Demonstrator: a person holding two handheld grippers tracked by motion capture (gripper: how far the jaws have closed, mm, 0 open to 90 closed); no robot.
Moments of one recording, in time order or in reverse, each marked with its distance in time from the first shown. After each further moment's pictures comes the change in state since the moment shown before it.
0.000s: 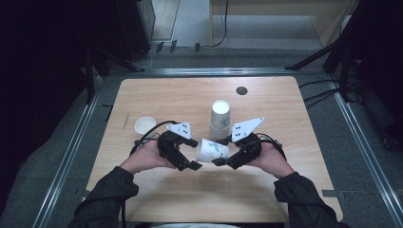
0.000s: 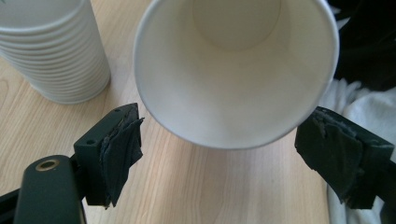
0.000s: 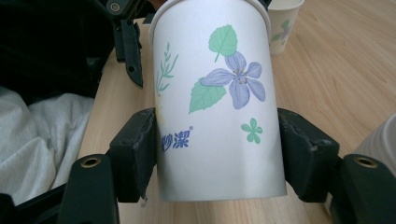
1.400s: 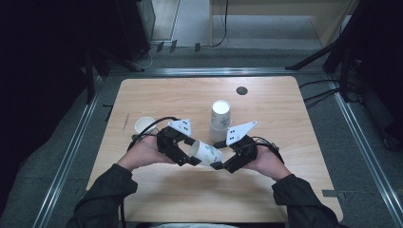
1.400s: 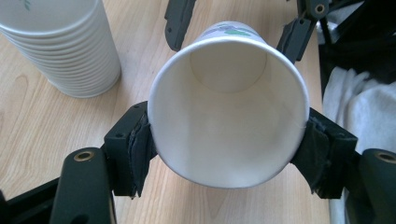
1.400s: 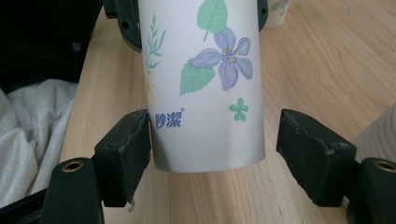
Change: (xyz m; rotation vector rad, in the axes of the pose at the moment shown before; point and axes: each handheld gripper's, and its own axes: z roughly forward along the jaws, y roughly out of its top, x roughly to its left) left arm 0.001 0.012 -0.008 0.096 0.030 0.021; right arm 0.001 -0.007 0.016 0.077 -0.036 0.033
